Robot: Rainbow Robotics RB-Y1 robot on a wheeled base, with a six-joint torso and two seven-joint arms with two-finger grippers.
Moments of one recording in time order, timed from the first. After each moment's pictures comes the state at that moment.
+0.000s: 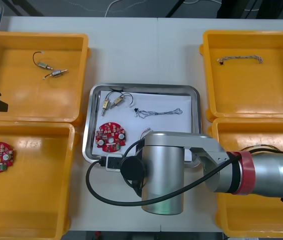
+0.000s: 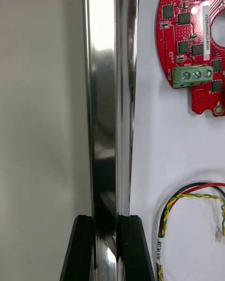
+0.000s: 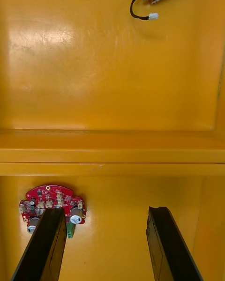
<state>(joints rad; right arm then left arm) -0.85 -0.47 1.21 -1.96 -0.39 1.53 1.56 -0.25 0.86 0.26 -2.12 0.87 1.77 -1.21</state>
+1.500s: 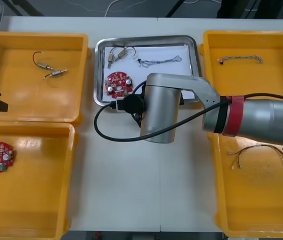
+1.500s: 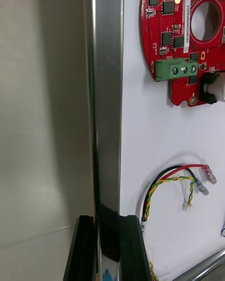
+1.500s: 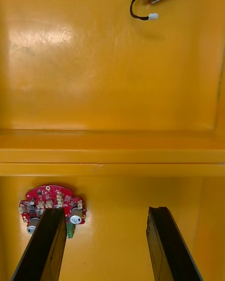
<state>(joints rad) -1.13 -0.48 1.21 -1.56 -0.37 1.31 1.73 -0.25 0.86 0.26 -2.12 0.87 1.77 -1.21</state>
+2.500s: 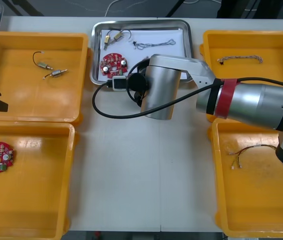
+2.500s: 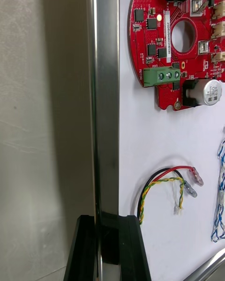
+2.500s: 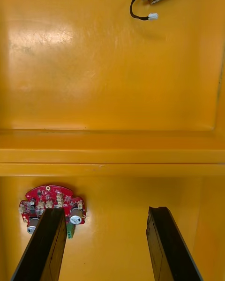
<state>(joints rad) -1.22 -0.44 1.21 -1.30 -0.36 1.02 1.76 -0.25 0.86 0.26 -2.12 0.87 1.77 -1.21</state>
